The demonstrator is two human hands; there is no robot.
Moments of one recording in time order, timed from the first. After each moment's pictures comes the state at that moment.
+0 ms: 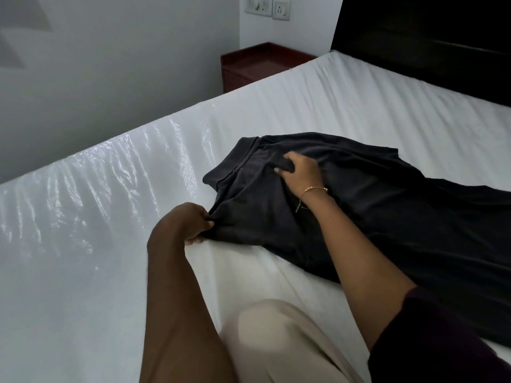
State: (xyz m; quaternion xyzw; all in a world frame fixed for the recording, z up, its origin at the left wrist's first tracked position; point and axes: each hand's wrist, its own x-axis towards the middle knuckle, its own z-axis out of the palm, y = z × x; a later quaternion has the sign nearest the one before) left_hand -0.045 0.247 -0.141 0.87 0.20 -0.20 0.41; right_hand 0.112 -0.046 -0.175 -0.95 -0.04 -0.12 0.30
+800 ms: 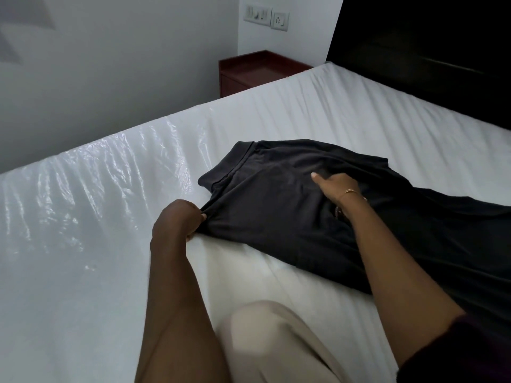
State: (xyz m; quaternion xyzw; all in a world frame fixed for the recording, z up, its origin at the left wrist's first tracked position) left_hand -0.028 0.243 -0.162 0.85 0.27 -0.10 0.44; right_hand 0.093 -0.146 -0.149 -0.94 0.15 0.07 0.31
